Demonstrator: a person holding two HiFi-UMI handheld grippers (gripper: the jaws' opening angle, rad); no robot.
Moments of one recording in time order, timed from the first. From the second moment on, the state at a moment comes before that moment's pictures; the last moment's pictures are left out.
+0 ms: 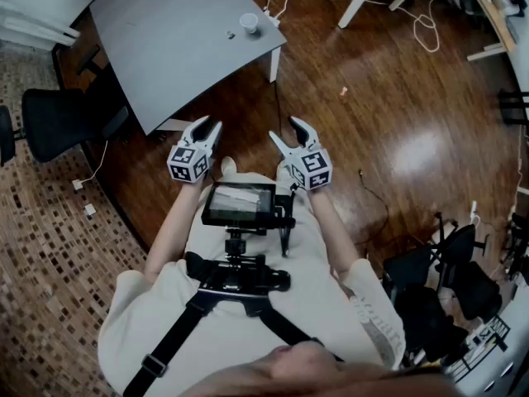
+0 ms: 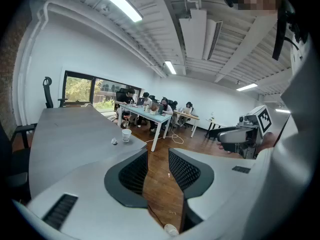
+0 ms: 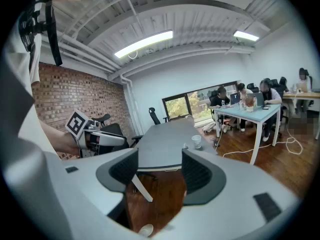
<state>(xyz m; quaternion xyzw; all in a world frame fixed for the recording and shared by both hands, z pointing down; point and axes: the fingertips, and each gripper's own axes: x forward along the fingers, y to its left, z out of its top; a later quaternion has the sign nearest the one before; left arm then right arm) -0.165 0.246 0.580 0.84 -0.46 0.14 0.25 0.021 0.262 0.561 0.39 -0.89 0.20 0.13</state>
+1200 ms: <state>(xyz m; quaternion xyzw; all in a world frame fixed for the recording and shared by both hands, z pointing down) -0.087 0.185 0.593 0.81 -0.51 0.14 0.26 0.101 0.193 0.564 0.34 -0.91 0.20 0.13</state>
